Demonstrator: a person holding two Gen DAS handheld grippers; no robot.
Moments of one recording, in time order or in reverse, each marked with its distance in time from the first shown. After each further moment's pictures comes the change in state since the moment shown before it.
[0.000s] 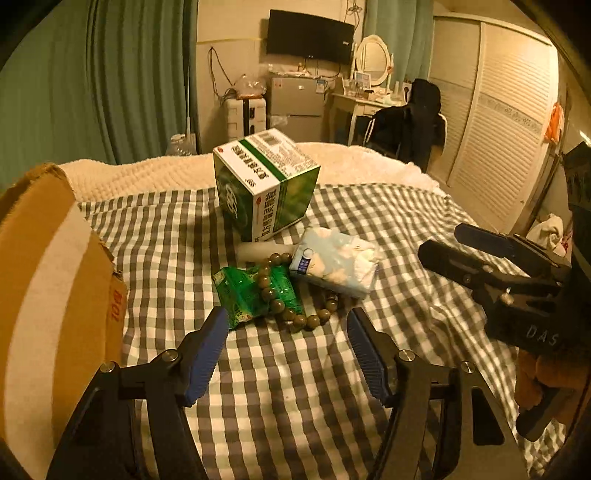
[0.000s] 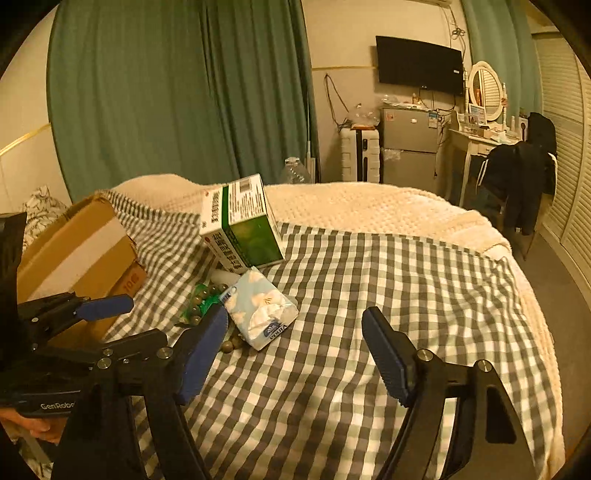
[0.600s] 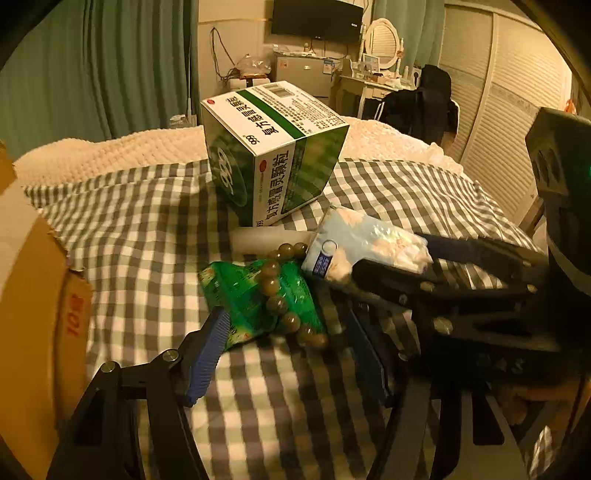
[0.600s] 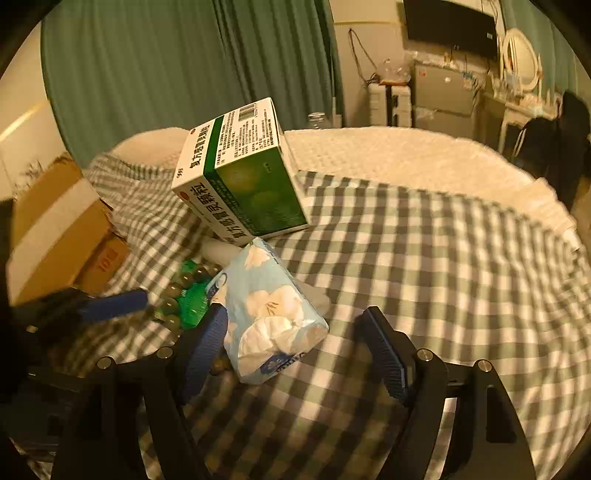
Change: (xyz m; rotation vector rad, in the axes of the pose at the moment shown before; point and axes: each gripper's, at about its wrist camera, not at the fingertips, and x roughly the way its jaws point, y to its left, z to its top) left arm 0.060 0.006 0.002 -0.018 0.064 0.004; right arm 0.087 0.003 0.000 0.017 0.154 0.129
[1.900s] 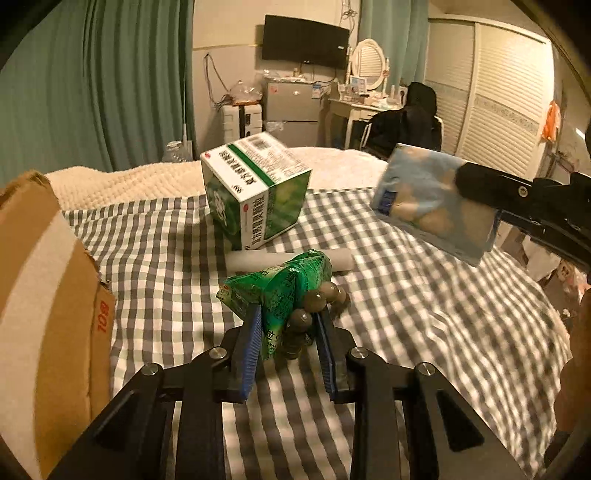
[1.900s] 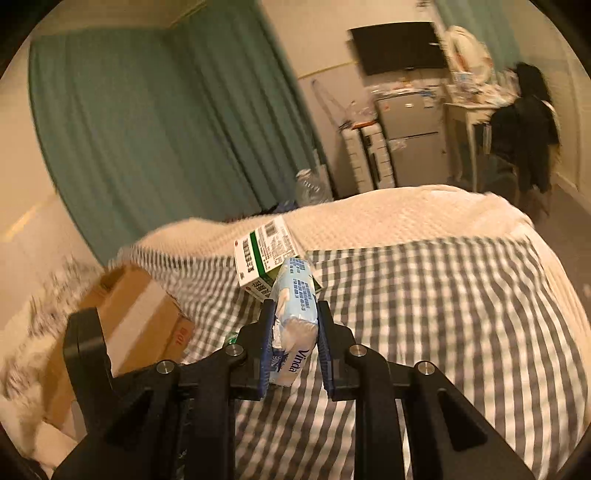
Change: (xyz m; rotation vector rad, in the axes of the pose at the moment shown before) left arm -0.061 -0.013 -0.006 0.035 -0.098 -0.013; right arm -0.130 0.008 0.003 0.265 -0.263 0.020
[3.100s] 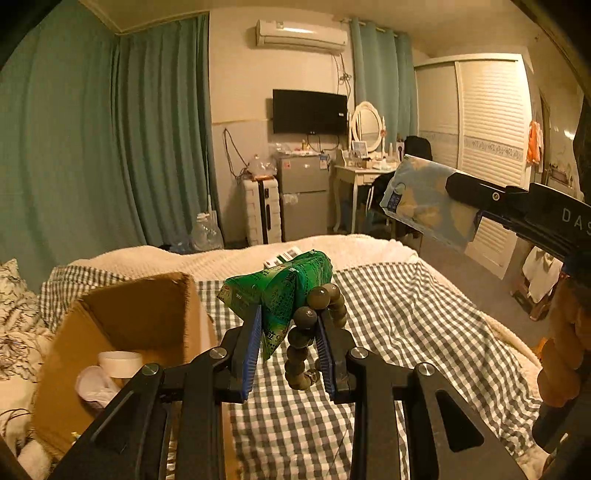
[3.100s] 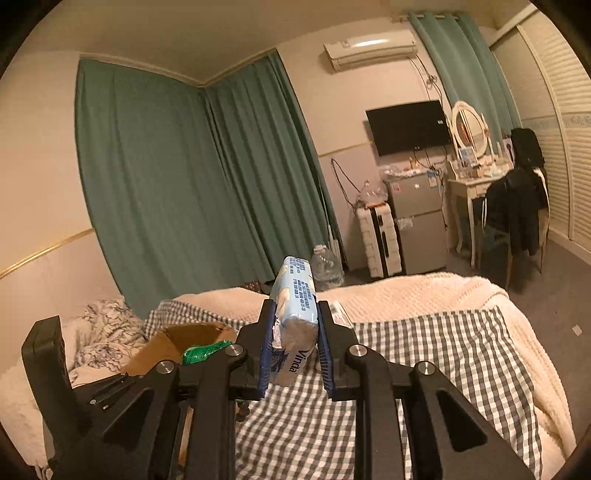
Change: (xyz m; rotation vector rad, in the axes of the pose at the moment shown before) left arm -0.203 0.007 0.006 0.044 -0.260 0.084; right arm -0.135 0.114 0.015 -0.142 -0.272 0.026
